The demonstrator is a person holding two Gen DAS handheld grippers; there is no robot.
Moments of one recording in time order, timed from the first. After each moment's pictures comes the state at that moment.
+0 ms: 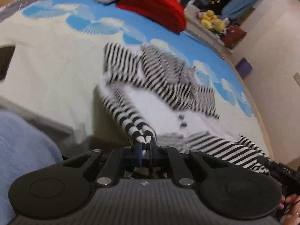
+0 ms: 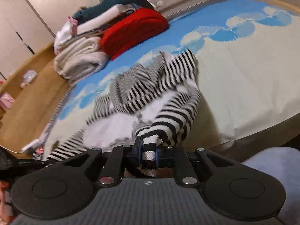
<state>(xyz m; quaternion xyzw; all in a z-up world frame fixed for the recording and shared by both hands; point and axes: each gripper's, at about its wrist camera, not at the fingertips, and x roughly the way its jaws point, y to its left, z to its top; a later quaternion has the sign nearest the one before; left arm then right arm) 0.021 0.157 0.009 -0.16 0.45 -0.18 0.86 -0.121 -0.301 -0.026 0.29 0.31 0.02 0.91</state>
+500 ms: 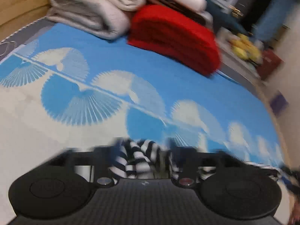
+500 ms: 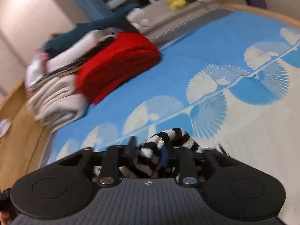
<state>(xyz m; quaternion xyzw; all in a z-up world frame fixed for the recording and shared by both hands) 0.403 0.078 0.049 -0.14 0.42 -0.05 0.90 0.245 -0.383 0.025 0.33 0.30 -0.10 0.89</state>
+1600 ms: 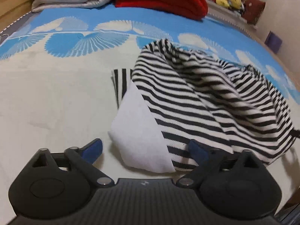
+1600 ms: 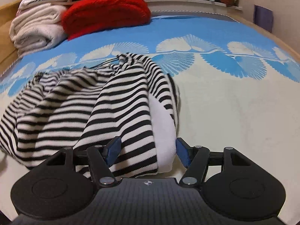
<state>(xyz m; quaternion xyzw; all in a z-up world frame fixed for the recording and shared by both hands) 0.251 0.113 -0.101 0.00 0.45 -0.13 0.88 0.122 -0.328 -0.118 0.08 0.38 -0.09 0.92</state>
